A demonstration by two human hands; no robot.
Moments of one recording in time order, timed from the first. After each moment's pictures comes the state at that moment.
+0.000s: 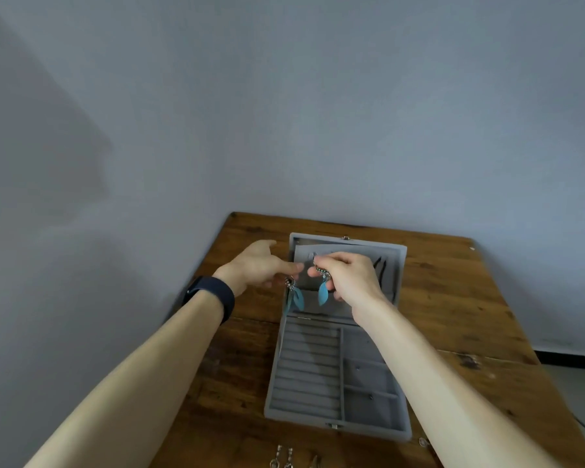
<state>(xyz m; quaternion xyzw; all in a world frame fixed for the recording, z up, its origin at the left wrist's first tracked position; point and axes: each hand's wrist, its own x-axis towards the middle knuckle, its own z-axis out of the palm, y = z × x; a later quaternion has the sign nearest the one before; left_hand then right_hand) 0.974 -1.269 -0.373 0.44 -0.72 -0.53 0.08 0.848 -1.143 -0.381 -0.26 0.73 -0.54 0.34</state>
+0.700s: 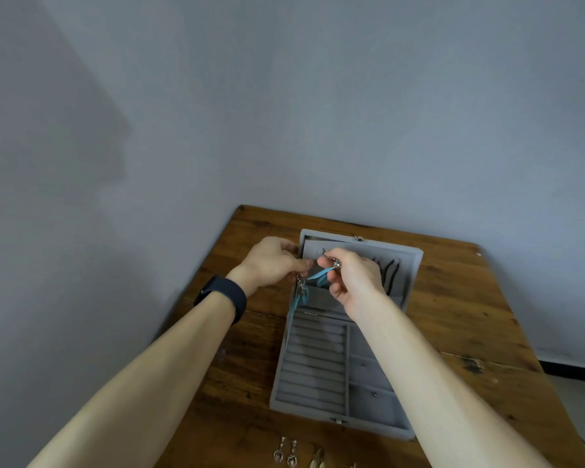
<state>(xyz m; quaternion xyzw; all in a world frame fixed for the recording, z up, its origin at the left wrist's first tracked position) 0.976 -1.271 -0.392 0.40 -0.74 -0.53 0.13 0.861 -1.159 -0.379 -0.06 0.66 -0.62 0.43</state>
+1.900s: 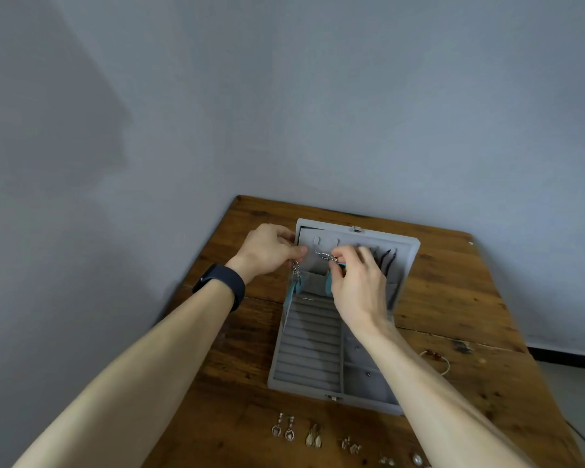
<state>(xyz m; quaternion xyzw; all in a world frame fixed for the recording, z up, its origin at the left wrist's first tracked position) 0.982 -1.262 -0.388 0.41 -0.77 -0.45 0.16 0.859 -1.122 -0.428 -0.48 0.79 -0.37 -0.09</state>
